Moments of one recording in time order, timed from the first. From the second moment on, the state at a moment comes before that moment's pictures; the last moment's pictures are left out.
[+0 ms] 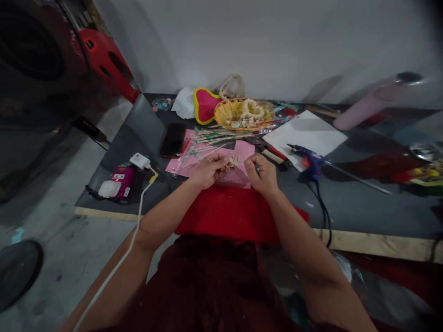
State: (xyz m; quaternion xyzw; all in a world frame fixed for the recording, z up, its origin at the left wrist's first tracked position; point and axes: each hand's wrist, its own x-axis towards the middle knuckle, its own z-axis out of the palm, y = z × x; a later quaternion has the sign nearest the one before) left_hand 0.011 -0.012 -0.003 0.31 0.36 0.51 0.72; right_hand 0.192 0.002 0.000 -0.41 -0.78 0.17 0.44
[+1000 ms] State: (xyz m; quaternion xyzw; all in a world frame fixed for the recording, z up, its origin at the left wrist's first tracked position) left_hand 0.005 -0.006 0.003 0.27 0.34 0.55 0.71; right_hand 0.213 0.028 -0.019 -0.48 -0.81 0.12 0.31
